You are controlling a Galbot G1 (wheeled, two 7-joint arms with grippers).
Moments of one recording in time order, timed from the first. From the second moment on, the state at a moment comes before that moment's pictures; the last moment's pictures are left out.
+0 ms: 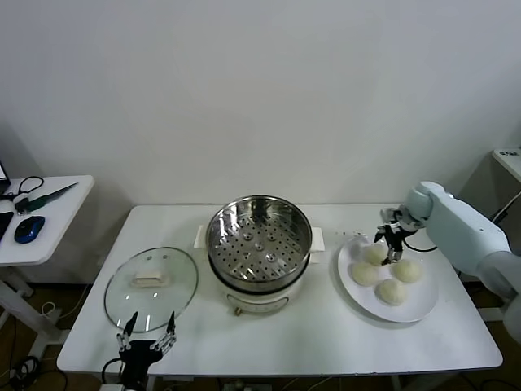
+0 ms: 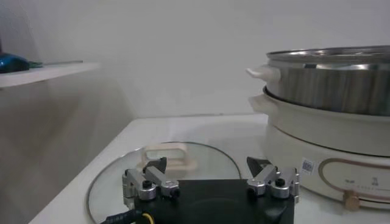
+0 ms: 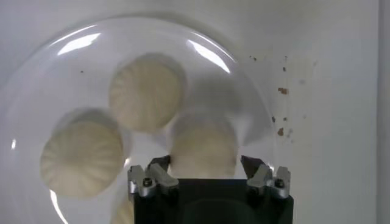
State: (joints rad) left arm 1.75 -1.45 -0.62 -1.96 -0.12 -0.03 -0.02; right arm 0.06 0.97 -0.75 0.58 -0.16 0.09 -1.14
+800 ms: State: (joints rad) left arm 1.74 -1.45 -0.61 -1.97 -0.10 -0.03 -0.02; right arm 0.62 0.98 -1.26 0.98 0.15 0.25 -1.16
